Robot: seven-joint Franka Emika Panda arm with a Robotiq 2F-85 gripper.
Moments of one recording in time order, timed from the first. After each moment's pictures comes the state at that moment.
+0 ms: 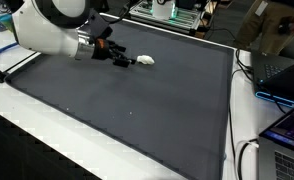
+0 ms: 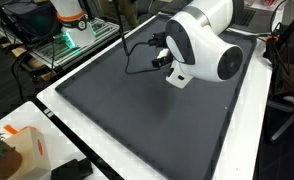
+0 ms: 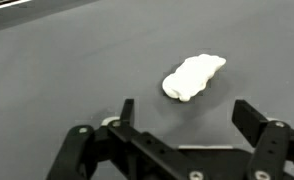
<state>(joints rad) -0.11 0.97 0.00 -1.23 0.39 1.31 0.38</state>
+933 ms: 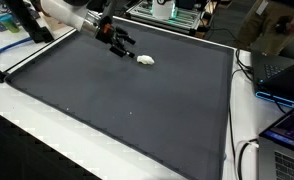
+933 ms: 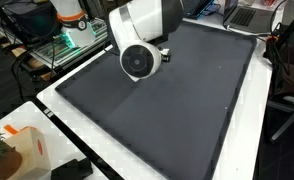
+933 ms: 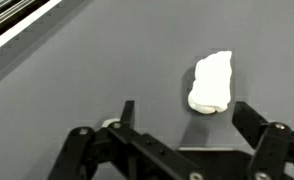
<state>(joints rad) -0.13 0.61 -0.11 -1.91 0.72 1.72 0.44</state>
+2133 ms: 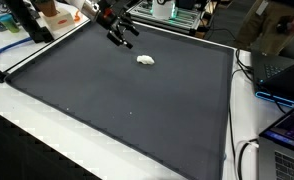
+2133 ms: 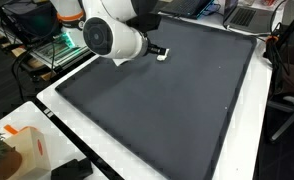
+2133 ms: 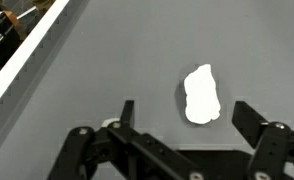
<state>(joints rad) -0.13 0.41 -0.14 -2.15 0.87 1.84 0.55</state>
